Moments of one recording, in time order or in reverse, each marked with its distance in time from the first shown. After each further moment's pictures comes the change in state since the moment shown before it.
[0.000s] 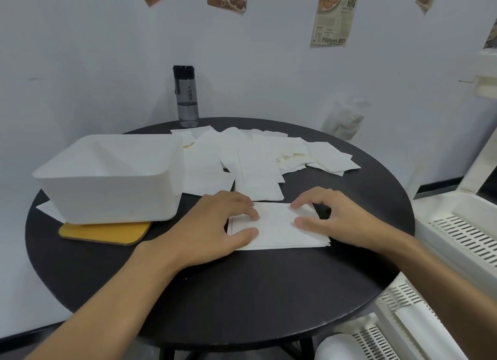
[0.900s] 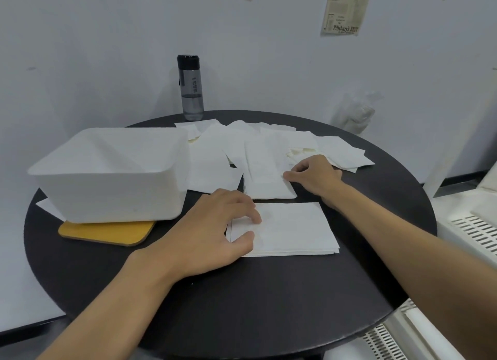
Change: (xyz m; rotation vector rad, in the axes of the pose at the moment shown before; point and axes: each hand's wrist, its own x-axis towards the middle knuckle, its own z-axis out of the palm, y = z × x) left_hand -0.009 -0.009 0.001 0.012 0.066 0.062; right_hand 0.110 -0.004 0.022 0.016 0.351 0.372
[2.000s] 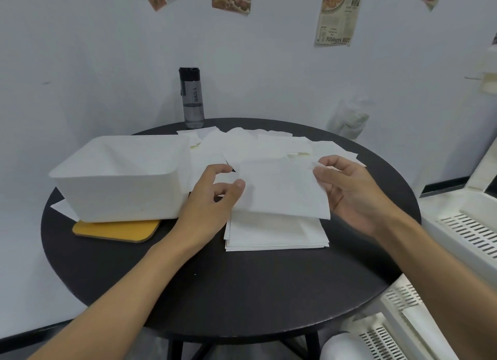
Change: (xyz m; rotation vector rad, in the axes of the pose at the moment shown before) left_hand 0.016 0.018 -0.001 -0.573 0.371 -0.324; right_hand -0.096 -0.004 -0.070 1.135 -0.340 -0.079
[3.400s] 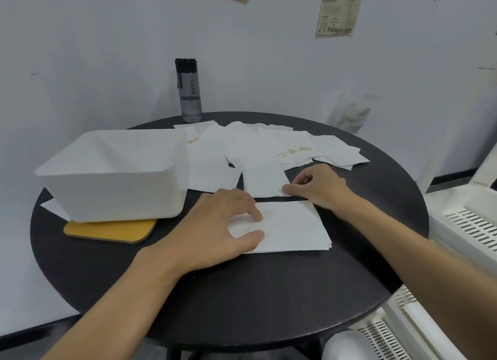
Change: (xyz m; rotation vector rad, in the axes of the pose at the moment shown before) left_hand -0.010 -0.014 -0.010 0.539 -0.364 0.238; right_hand 0.056 0.039 0.001 -1.156 0.221 0.104
